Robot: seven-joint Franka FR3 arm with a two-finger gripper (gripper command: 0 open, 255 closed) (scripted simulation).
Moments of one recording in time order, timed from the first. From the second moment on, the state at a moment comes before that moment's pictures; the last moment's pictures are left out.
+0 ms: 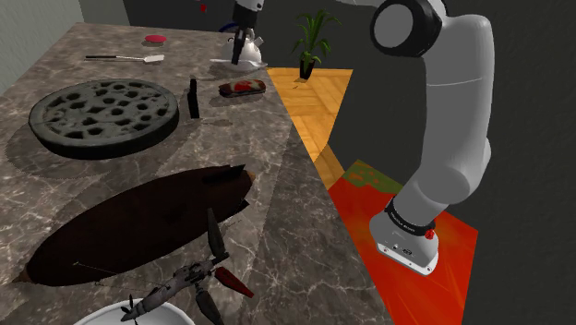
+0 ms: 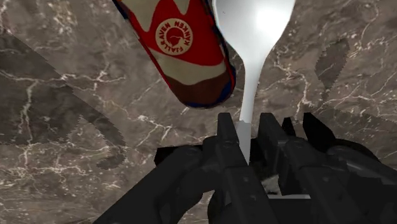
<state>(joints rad) -0.08 0.56 0.05 -1.20 0.23 1.82 -0.86</state>
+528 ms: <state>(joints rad) -0.11 0.63 0.04 -1.16 0.23 1.84 -0.91</state>
